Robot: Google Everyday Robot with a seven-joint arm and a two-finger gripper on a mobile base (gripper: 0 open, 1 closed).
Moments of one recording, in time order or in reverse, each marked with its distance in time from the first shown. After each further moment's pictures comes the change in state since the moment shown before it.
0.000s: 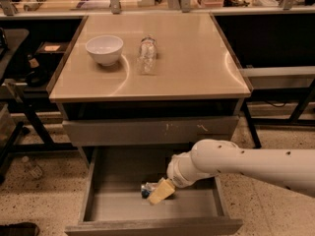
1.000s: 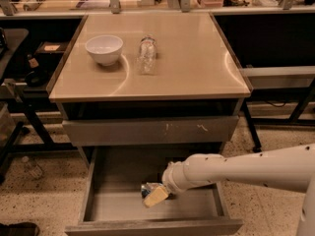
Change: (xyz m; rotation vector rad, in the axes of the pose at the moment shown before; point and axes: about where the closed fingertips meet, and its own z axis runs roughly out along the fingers) arm 0.019 -0.013 0.067 0.032 -0.033 0.037
